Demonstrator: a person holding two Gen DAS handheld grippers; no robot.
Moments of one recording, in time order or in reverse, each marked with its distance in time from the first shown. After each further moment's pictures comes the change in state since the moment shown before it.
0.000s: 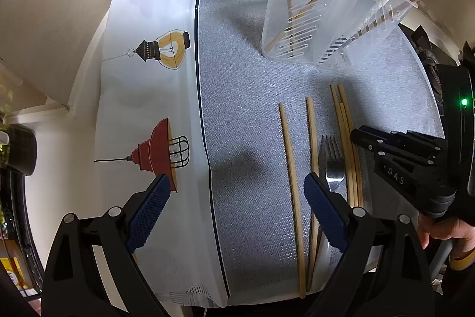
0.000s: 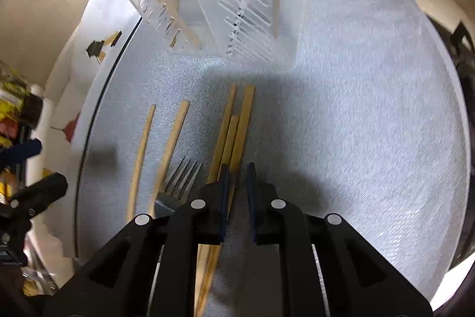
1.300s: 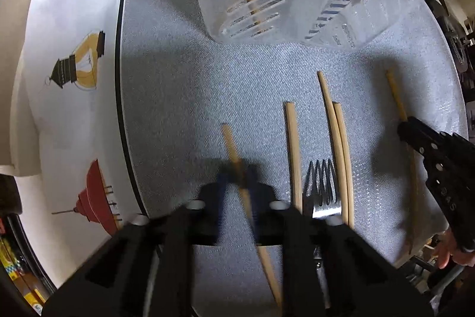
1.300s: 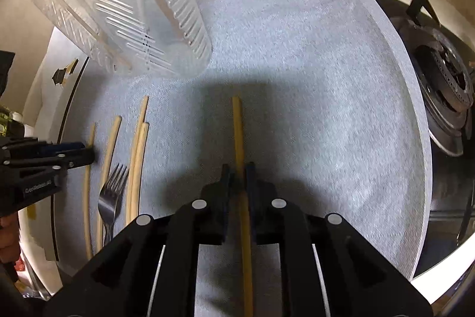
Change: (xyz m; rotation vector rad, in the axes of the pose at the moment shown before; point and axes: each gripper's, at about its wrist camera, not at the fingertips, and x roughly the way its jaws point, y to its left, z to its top) left arm 0.093 -0.048 0.058 0.107 0.223 -0.016; right arm -0.007 -0.071 -0.009 0.132 -0.028 -0.071
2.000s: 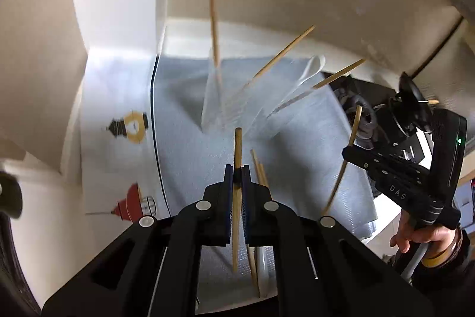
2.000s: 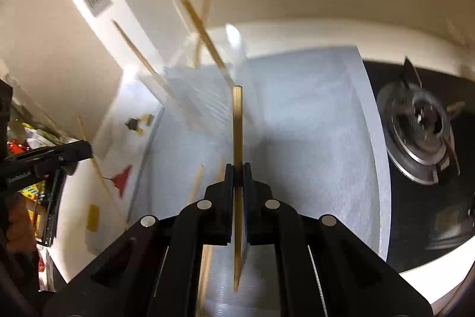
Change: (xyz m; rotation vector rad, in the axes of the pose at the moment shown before) left arm -0.163 0.043 -0.060 -0.013 -0.455 -0.239; right arm -0.134 0.021 0.000 -0.029 -0.273 0.188
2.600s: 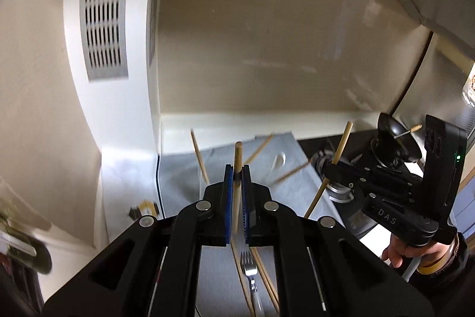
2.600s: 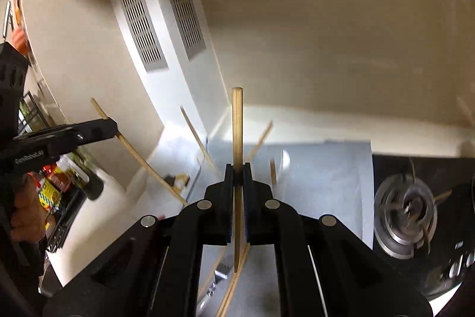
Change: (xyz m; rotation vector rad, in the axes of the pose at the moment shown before) left arm -0.101 -0.031 0.059 0.107 -0.306 -0.005; right arm -0.077 0.055 0.071 -0.148 -0.257 0.040
